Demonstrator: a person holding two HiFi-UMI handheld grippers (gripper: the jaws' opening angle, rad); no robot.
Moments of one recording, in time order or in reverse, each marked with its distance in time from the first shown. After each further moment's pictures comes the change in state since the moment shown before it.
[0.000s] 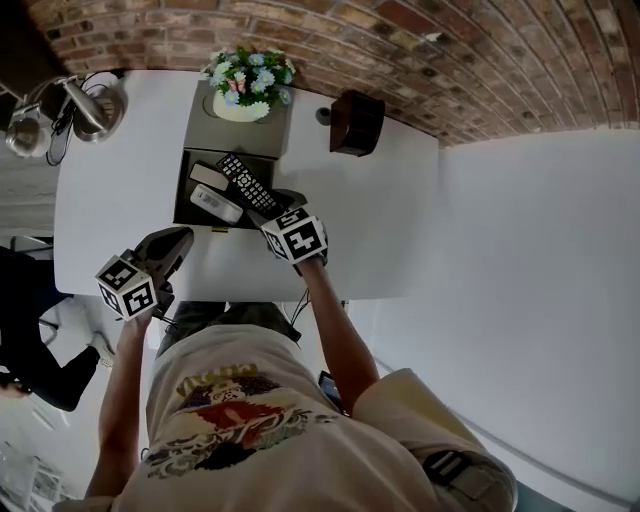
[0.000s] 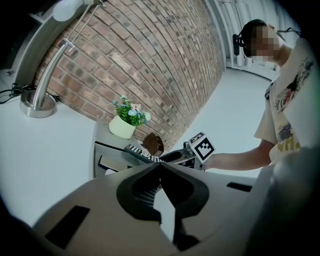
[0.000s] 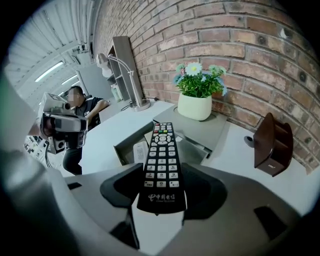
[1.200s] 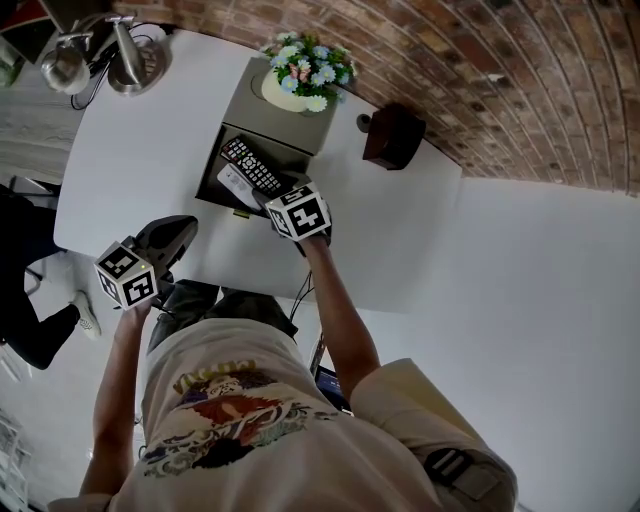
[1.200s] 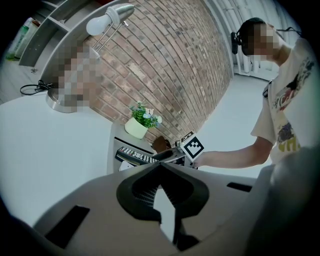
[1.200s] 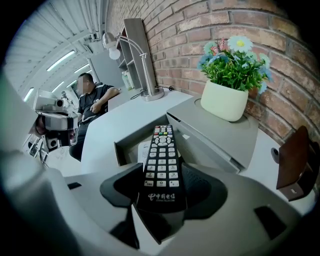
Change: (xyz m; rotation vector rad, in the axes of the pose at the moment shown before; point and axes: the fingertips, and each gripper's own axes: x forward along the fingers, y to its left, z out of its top) left arm -0.042 0.020 -0.022 -0.079 -0.074 0.095; right arm 0.062 0.028 0.013 -0.130 0.107 0.102
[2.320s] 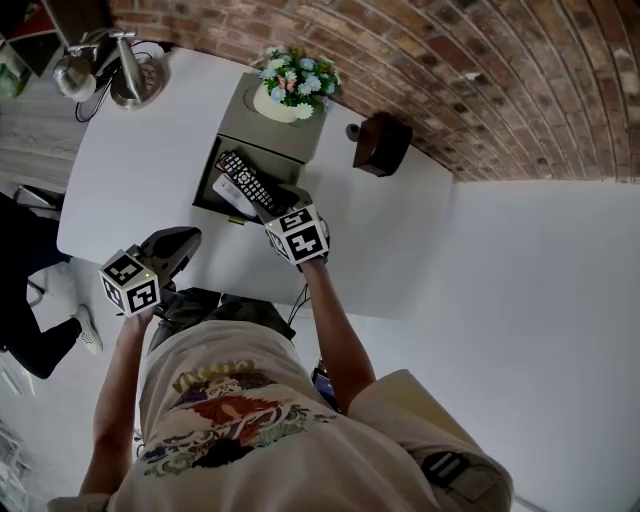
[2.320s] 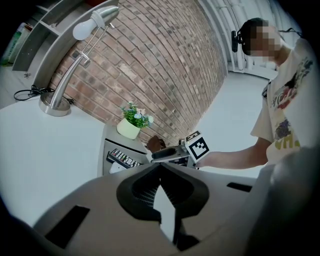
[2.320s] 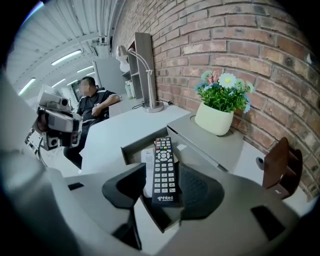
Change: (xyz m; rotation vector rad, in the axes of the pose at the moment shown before) left arm 0.001 -0.026 -0.003 0.046 0.004 -0.032; right arm -0.040 0.008 0.006 -0.052 -0.142 -0.094
